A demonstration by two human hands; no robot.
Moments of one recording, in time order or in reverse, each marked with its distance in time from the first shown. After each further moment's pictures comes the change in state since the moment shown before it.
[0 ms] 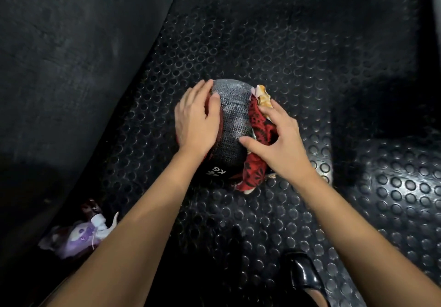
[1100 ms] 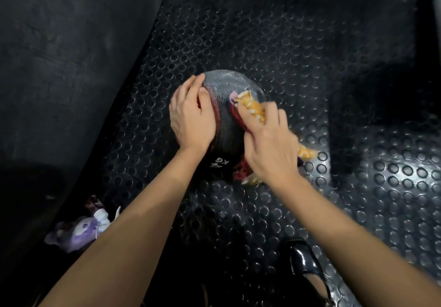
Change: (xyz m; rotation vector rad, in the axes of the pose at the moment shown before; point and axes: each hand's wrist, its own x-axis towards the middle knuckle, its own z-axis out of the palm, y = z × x) left_hand -0.012 0.007 0.005 -0.068 0.117 -0.136; right_hand -0.020 -0.014 0.016 -0.624 0.195 -0.231
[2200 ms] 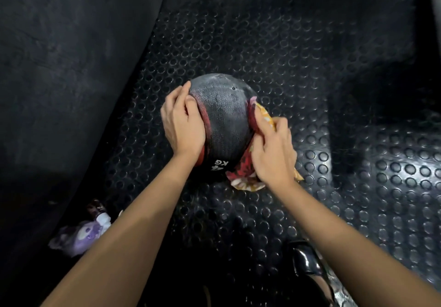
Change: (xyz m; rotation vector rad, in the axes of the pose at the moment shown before) left_hand 0.001 -0.005 -0.007 -0.073 0.027 -0.131; right_hand -0.009 0.011 0.018 0.327 -0.086 0.377
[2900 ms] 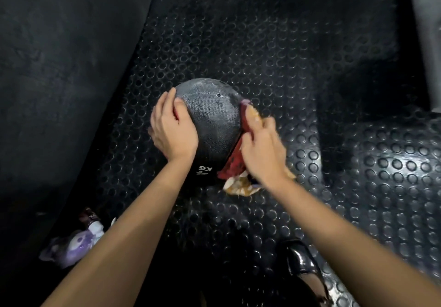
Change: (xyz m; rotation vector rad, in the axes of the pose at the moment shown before) left_hand -0.005 0.004 0.006 0.068 0.091 -0.055; right_hand 0.011 -0.010 -0.011 0.030 -0.121 0.104
